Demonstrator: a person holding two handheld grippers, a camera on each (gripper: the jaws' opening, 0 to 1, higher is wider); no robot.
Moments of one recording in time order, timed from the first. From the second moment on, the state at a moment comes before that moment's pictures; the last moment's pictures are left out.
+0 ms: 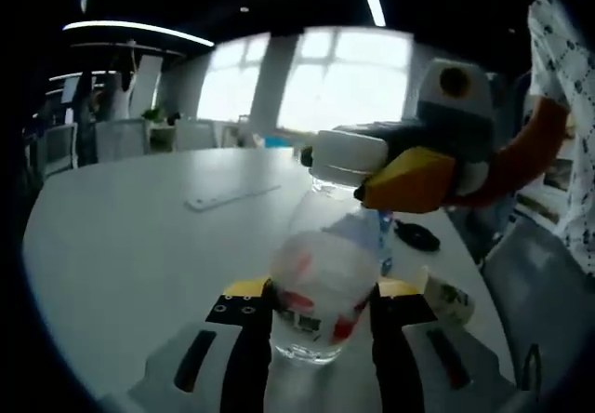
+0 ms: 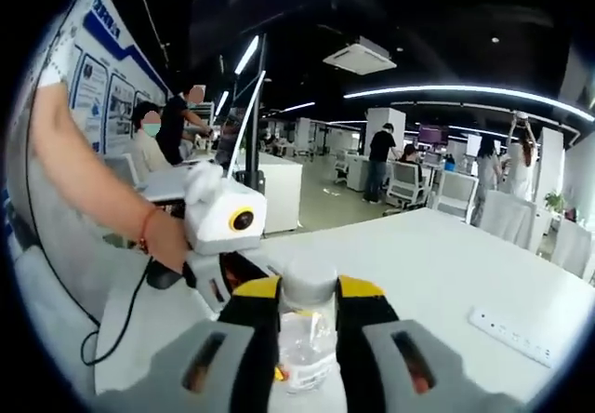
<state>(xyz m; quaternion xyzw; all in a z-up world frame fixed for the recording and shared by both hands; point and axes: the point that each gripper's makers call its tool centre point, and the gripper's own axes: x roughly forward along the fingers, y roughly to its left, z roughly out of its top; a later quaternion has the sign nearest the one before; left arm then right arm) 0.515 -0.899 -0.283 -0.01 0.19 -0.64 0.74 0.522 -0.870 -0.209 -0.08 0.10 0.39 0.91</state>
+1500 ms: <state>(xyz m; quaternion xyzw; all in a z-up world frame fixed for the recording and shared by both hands) 0.484 -0.883 -0.284 -0.02 0.27 -0.59 0.76 0.518 -0.874 -0.212 -0.06 0.12 0.40 0.91</state>
